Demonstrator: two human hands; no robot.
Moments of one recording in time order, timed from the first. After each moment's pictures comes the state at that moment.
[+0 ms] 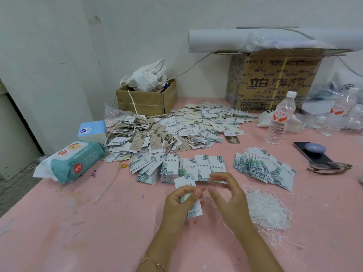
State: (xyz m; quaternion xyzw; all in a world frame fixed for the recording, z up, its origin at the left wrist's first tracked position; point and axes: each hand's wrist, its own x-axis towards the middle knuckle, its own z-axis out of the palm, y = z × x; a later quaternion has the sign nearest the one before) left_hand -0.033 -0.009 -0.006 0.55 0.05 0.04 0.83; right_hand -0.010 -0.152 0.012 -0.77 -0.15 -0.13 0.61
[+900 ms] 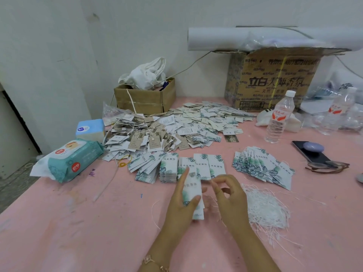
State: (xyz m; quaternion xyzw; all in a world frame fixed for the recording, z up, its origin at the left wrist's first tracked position) left_hand -0.034 -0.013 -0.009 0.65 -0.02 0.07 0.76; right_hand -0.001 -0.149 0.000 -0.76 -0.10 -0.19 0.61
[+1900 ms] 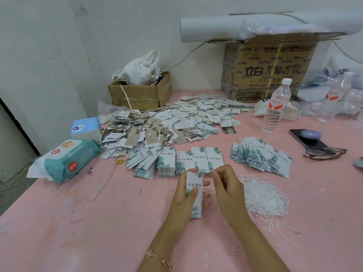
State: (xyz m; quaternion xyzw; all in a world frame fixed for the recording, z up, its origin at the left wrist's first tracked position) left_hand -0.035 -0.017 -0.014 0.64 -0.05 0.01 0.77; right_hand -0.008 -0.145 0.004 -0.76 -0.13 -0.19 0.61
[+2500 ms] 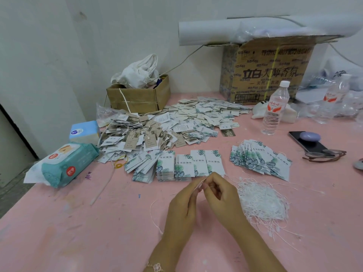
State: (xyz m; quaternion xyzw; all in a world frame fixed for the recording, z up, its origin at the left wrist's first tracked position) left_hand -0.042 -0.019 -0.012 0.79 -0.12 0.19 0.57; right_hand -0.008 -0.143 0.002 -0.78 -0.17 -0.14 0.59
